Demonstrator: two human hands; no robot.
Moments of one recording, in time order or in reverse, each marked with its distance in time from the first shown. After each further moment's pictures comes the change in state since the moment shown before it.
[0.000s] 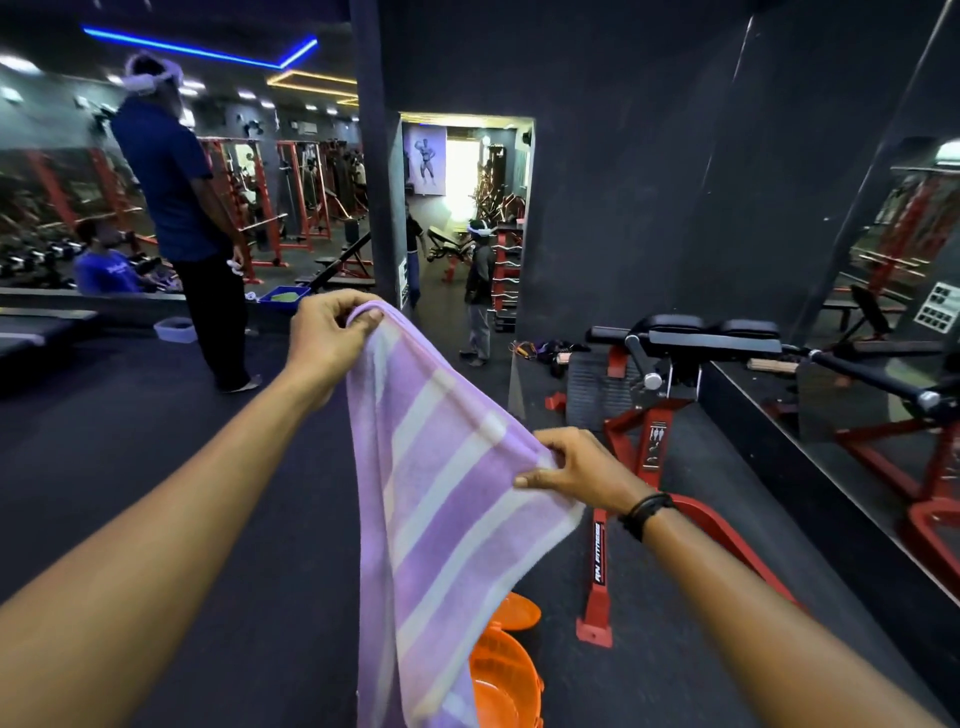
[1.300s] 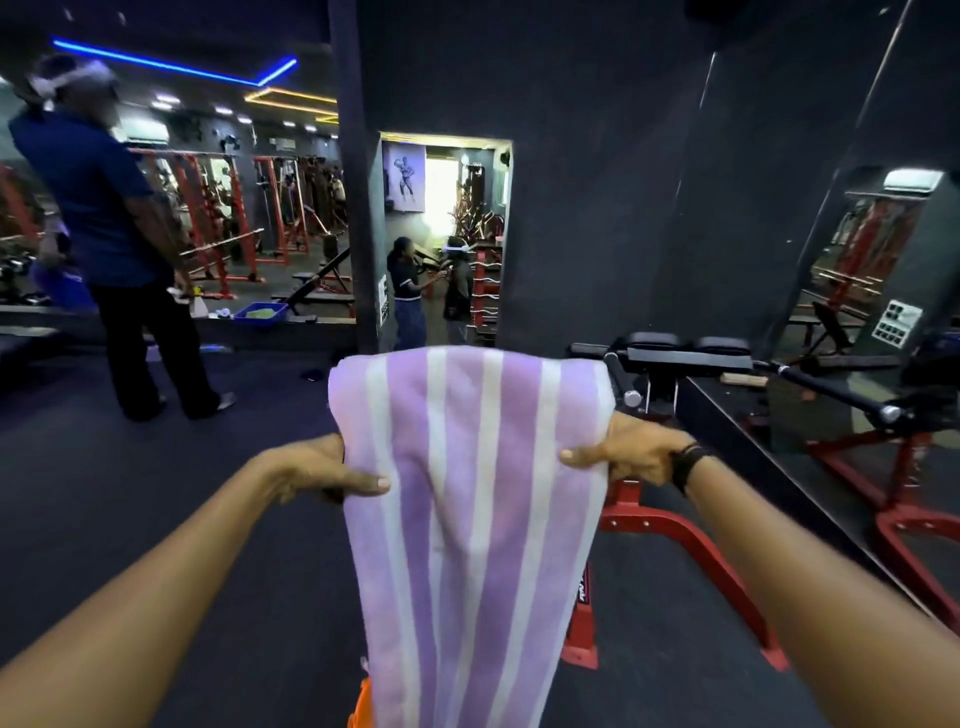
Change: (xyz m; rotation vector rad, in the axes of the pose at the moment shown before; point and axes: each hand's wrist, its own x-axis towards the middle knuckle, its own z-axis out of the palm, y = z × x) left_hand -0.043 -0.051 -0.012 0.074 -0.857 -0.598; right_hand 0.002 0.007 -0.079 0.564 -0.145 0.484
